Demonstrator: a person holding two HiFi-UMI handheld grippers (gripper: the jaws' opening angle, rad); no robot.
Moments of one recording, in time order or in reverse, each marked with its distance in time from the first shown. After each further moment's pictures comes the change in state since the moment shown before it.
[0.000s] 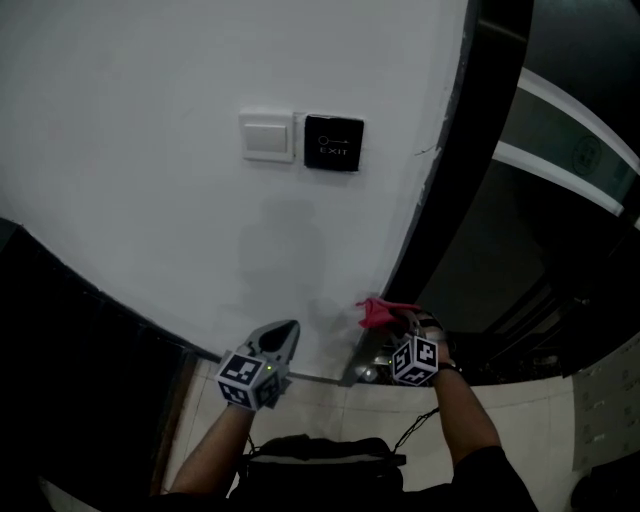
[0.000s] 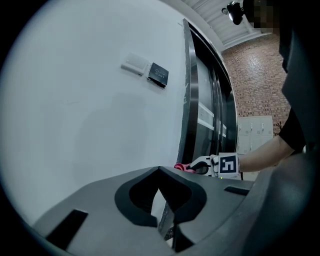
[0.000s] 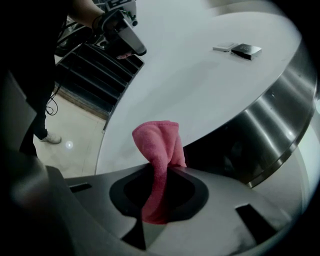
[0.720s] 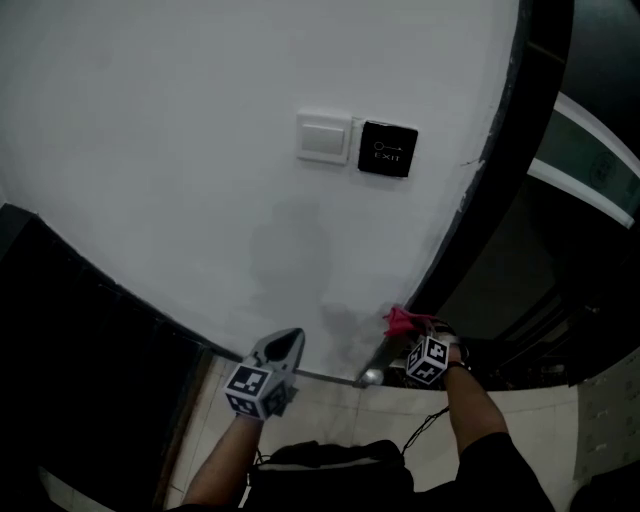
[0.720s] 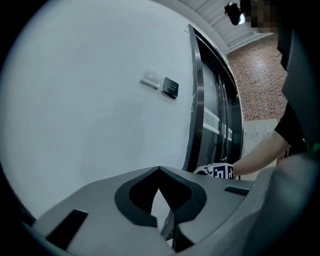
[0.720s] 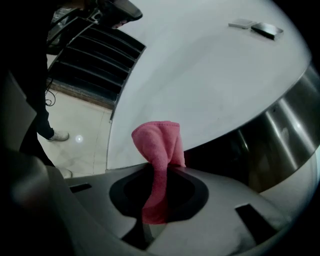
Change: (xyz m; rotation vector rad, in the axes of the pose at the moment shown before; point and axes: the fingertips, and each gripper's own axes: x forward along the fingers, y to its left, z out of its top) left arm -0.064 0.039 0.003 -0.032 -0.034 0.076; right arm 0.030 0.041 -0.020 0.032 0.197 0.080
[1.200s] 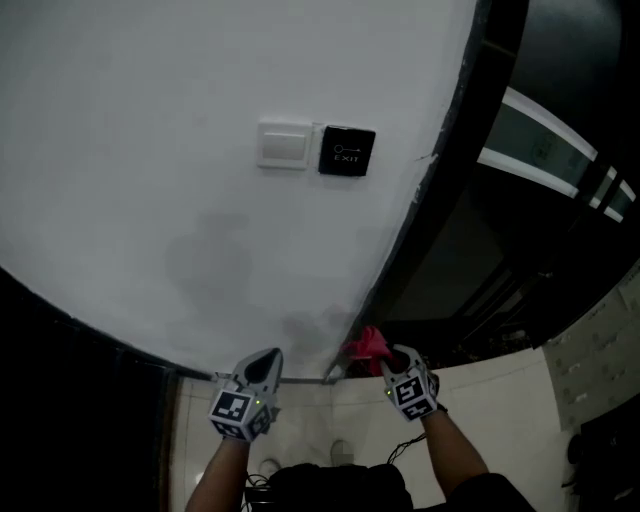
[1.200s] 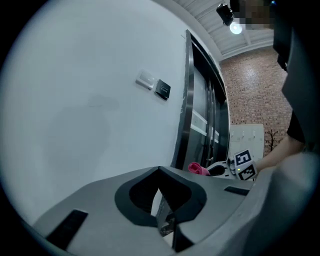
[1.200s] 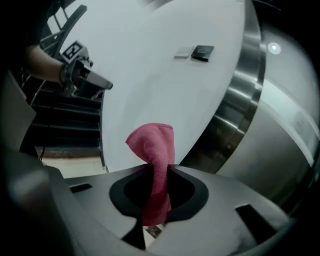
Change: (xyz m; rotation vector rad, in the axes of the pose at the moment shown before) left arm -0.018 -0.012 -0.023 -0.050 -0.008 -0.157; right arm -0.129 0.046 0.035 0.585 -0.228 -0.102
